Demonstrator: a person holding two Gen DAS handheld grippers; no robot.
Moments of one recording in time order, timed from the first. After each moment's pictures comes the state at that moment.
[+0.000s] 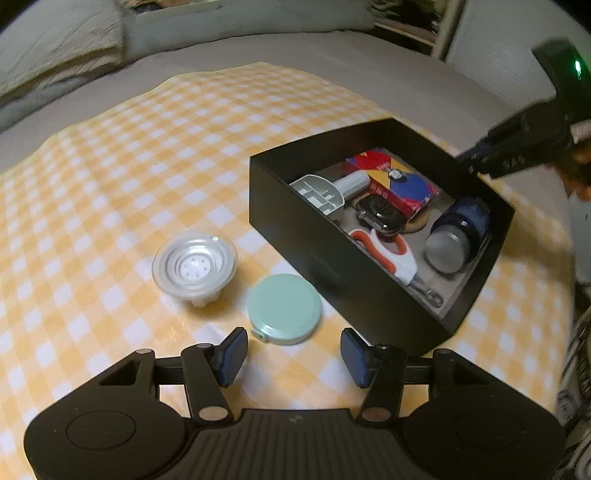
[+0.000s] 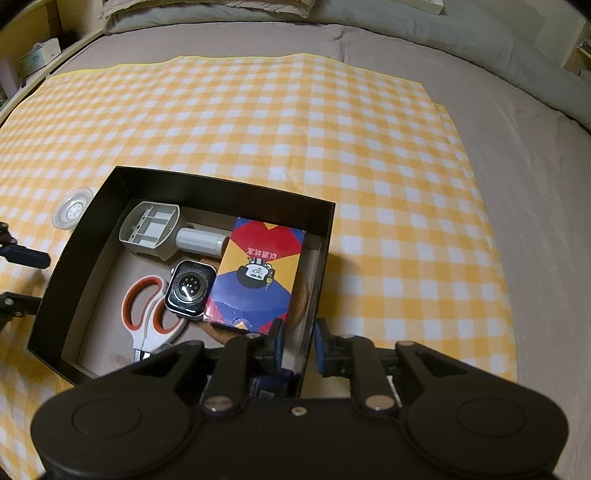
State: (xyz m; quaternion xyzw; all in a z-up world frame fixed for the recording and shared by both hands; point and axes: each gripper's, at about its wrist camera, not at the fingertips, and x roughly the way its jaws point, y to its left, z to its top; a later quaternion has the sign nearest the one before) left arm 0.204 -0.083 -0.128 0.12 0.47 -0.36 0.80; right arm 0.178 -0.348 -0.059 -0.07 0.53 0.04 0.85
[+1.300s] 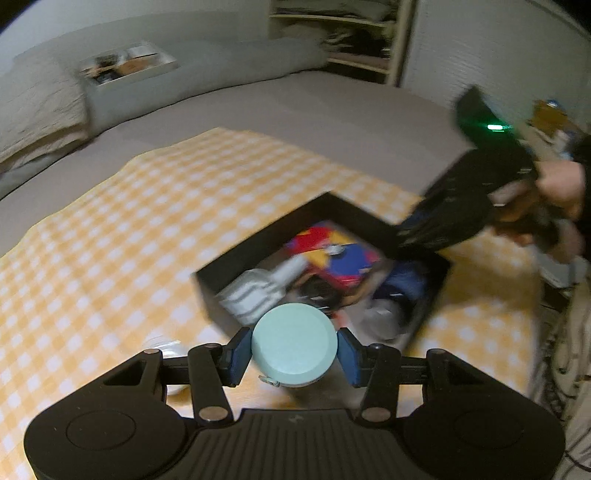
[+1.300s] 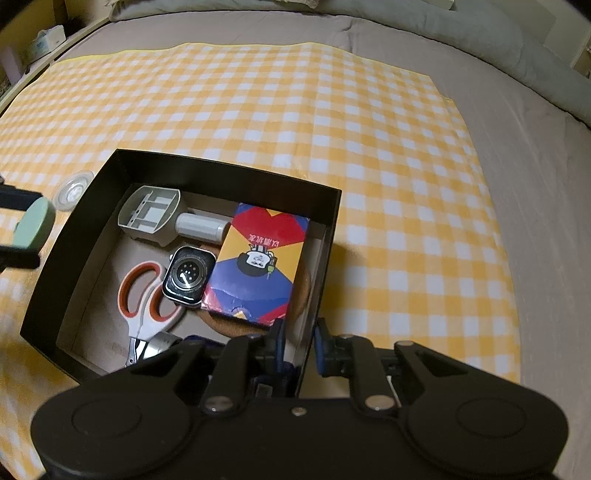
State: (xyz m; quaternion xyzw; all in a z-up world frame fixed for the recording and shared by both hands) left arm 0.197 -0.119 -0.067 0.15 0.39 -0.41 0.81; right arm 0.181 -0.347 -0.067 -0.08 0.54 0.05 0.84
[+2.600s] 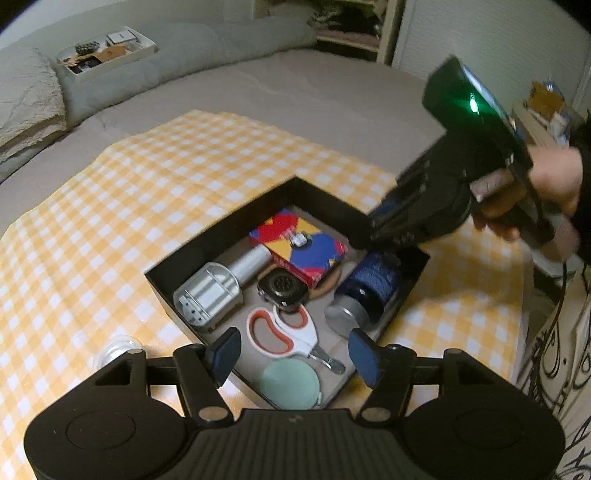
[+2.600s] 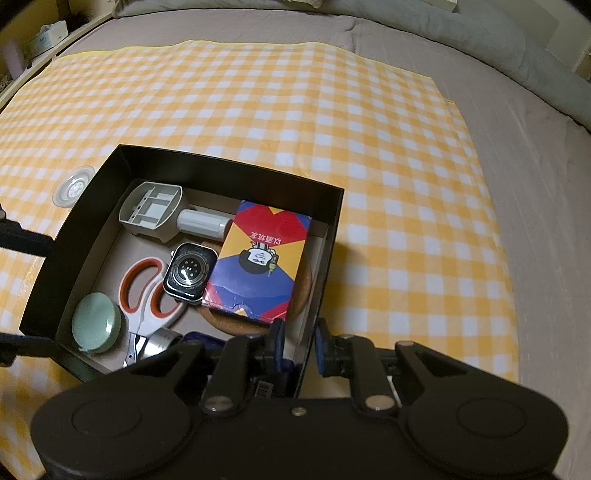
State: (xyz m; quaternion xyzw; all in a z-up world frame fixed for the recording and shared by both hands) left arm 0.180 -0.169 -0.053 0.17 0.42 -0.42 0.79; right arm 0.179 -0.346 -0.067 -0.08 0.54 0.05 0.83
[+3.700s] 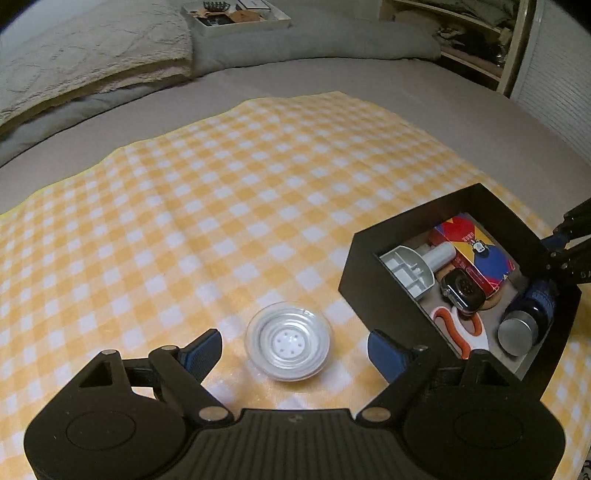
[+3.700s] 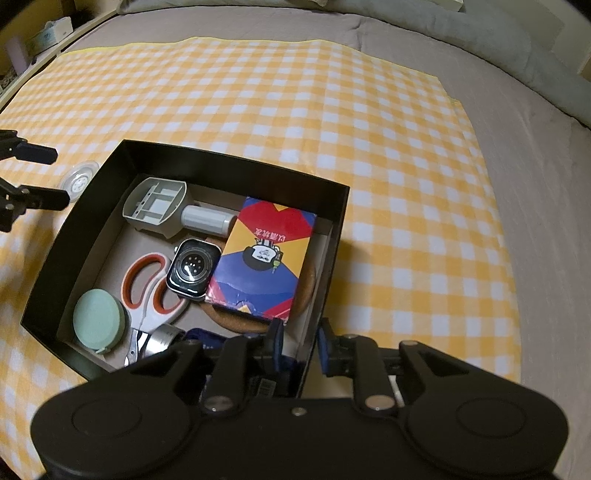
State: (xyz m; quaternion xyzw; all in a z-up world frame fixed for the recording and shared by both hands) left arm 0.262 -0.082 -0.100 0.11 0.44 -0.27 0.85; right arm 0.179 -0.346 -0.069 -0.09 0.54 0.06 0.83
